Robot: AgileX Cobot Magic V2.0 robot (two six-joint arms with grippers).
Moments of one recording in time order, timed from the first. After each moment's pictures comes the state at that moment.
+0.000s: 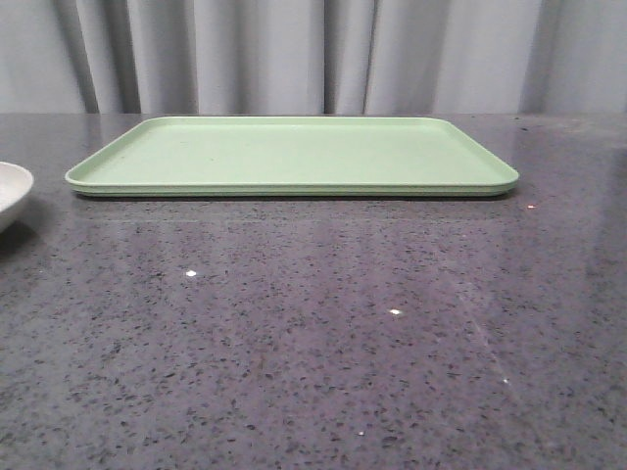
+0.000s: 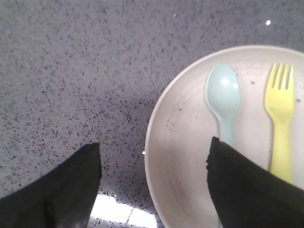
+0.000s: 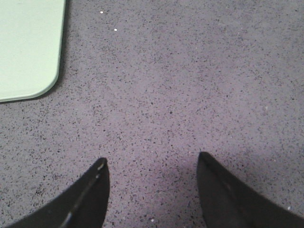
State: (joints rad) left arm 0.17 1.04 -0.91 0.07 0.88 -0.07; right arm 0.03 0.67 -0.69 -0.06 0.74 0.23
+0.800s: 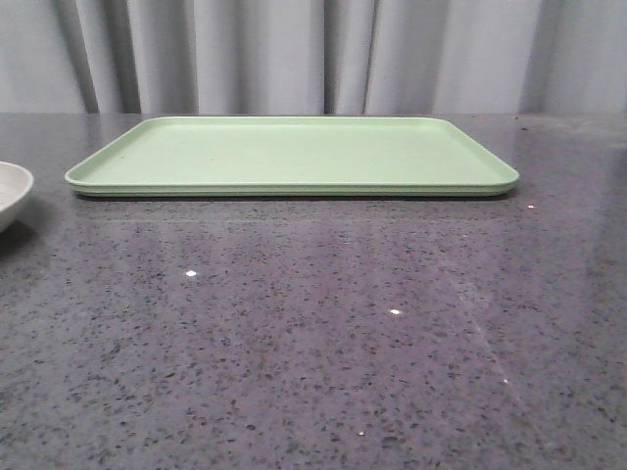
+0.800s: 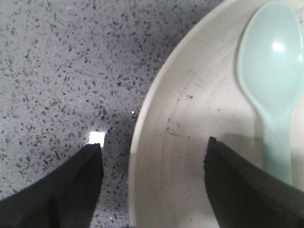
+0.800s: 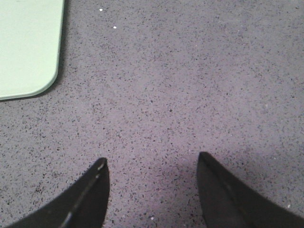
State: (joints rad) left arm 0.17 1.35 -0.91 0.07 0.85 -0.04; right arm 0.03 0.67 -0.69 -0.06 0.74 0.23
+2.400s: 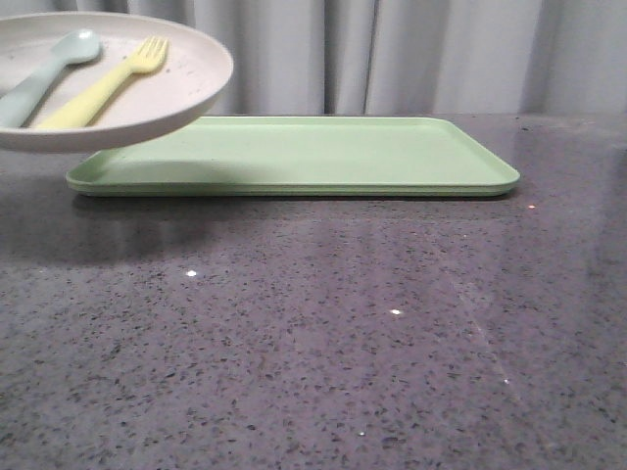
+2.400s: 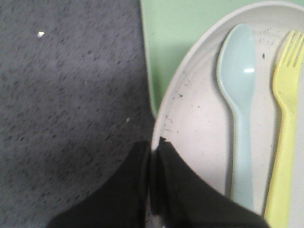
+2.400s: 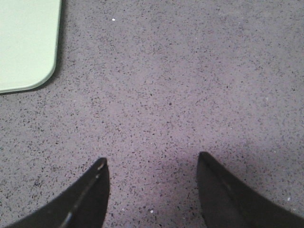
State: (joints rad) left arm 0.03 1.36 -1.18 -0.52 0.90 0.25; right arm 0.03 0.67 -0.69 -0.05 0.77 0.23
